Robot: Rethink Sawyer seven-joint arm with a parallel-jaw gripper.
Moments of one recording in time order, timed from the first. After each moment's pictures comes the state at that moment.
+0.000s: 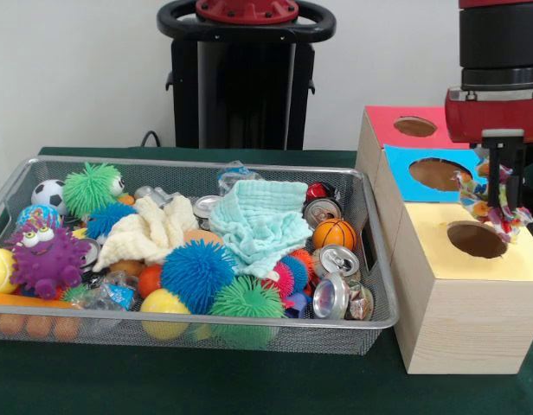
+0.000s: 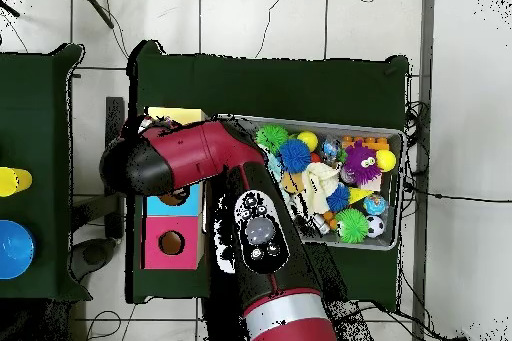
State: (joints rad) arm -0.15 -0.71 0.31 1.53 -0.33 0.46 2.45
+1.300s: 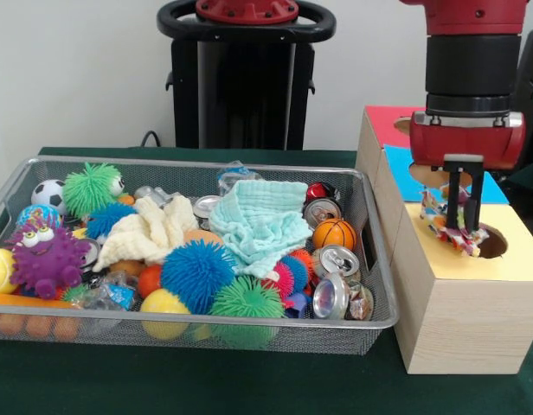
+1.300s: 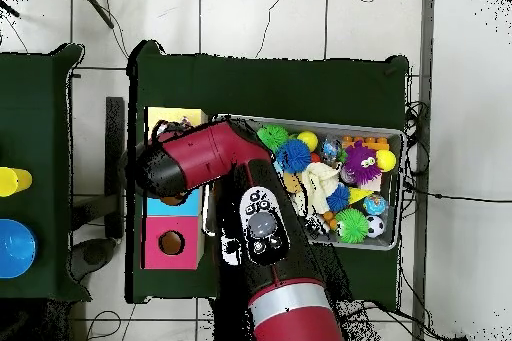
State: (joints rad) arm -0.14 -0.67 0.28 1.51 -0.44 0.46 2.45
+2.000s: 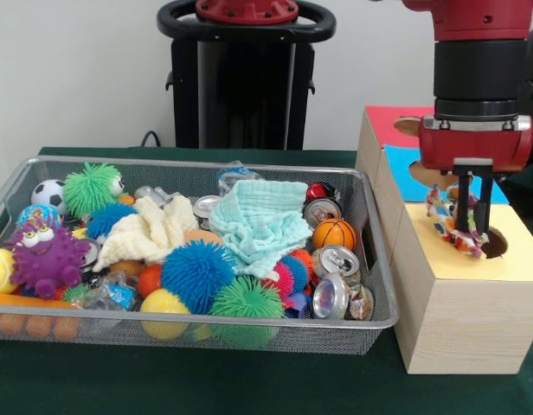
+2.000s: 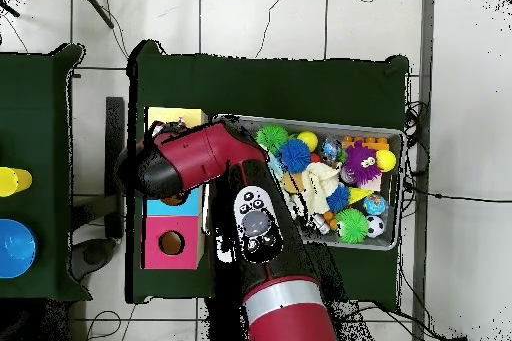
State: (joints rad) arm -0.13 -0.66 0.28 1.51 -0.44 0.43 2.45
